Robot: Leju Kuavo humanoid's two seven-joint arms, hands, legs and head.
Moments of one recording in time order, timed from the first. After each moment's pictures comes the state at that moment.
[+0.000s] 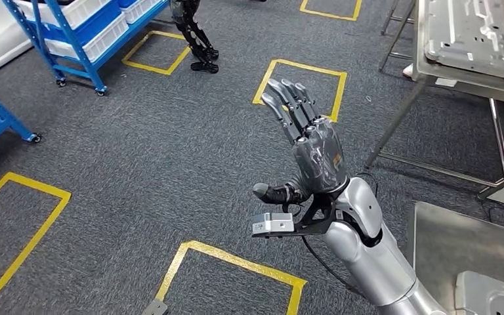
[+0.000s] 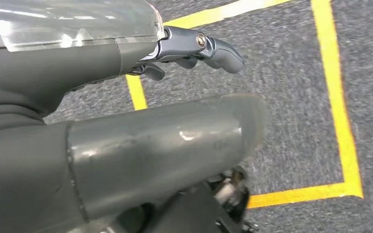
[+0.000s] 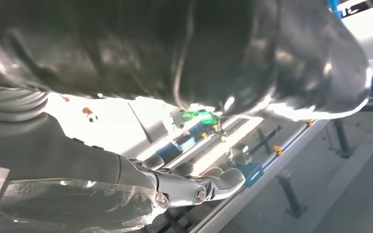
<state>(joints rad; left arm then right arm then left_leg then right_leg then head) -0.14 -0.08 0.28 -0.24 -0.77 -0.04 -0.43 -0.48 -0.08 0.49 -1.72 0.85 -0.41 -0.26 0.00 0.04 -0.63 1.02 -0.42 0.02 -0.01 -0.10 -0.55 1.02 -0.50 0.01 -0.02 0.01</state>
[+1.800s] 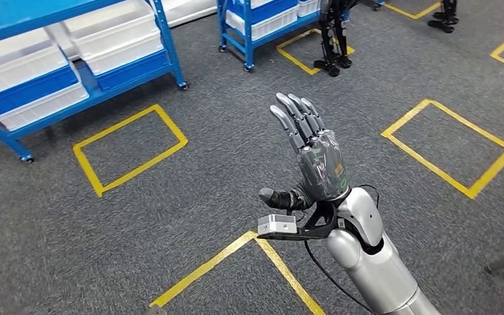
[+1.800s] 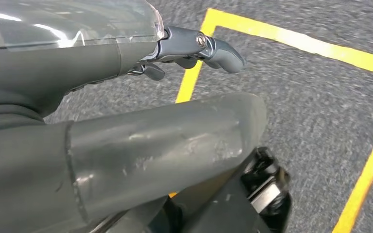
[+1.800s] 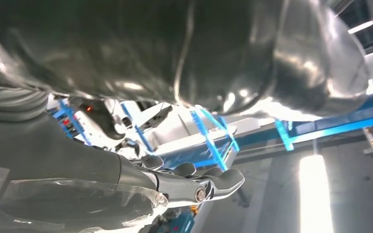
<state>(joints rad) -0.12 -0.06 0.28 -0.24 -0.79 -0.04 -0.43 -0.42 -0.09 0.46 -1.70 0.85 -0.43 -0.26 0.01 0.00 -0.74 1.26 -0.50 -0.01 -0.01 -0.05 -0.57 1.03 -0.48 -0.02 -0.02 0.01</state>
